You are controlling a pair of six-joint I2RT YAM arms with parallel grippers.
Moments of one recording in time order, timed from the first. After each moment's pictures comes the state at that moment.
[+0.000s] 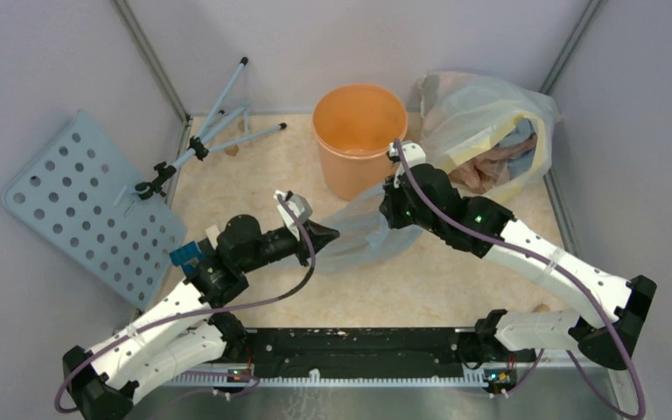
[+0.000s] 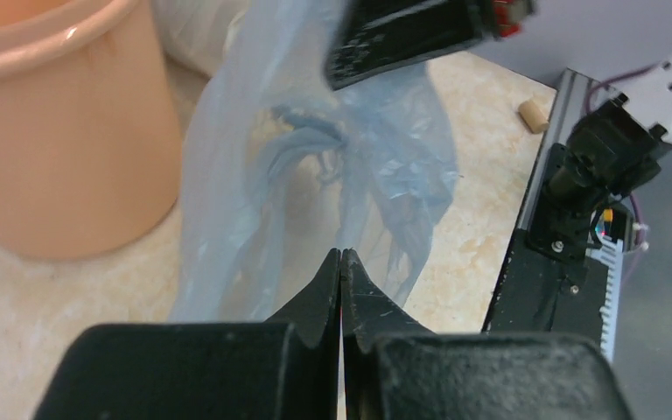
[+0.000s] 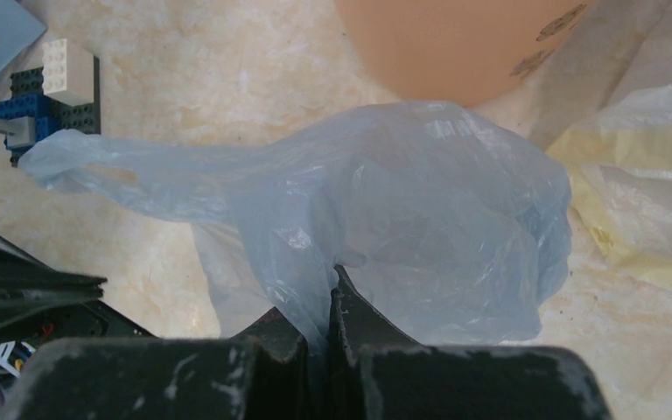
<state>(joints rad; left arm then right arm) -0.71 0.73 0.65 -0.03 0.36 -0.14 0.92 1.18 1.22 -0.62 0.28 0.41</state>
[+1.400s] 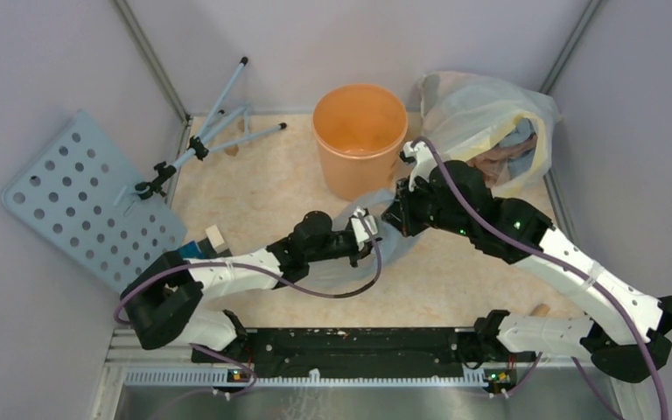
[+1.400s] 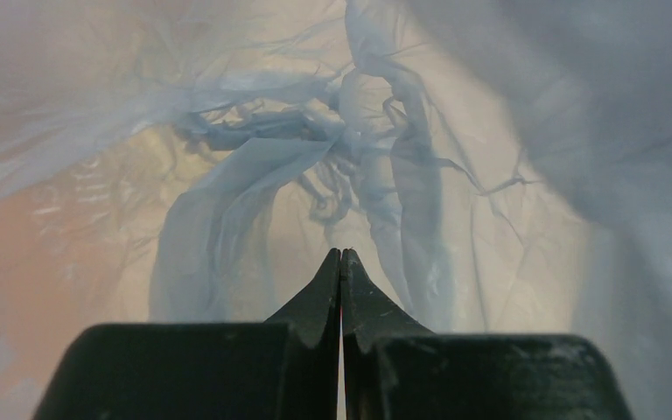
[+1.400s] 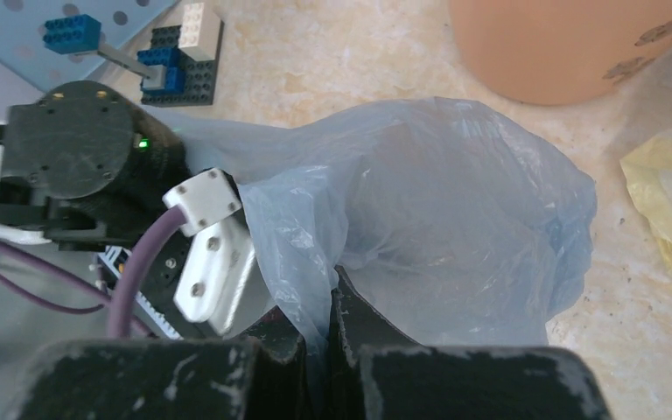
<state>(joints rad) -0.93 1.36 0.63 0.53 0.37 0.18 0.92 1.09 1.32 -0.75 0.07 0.39</state>
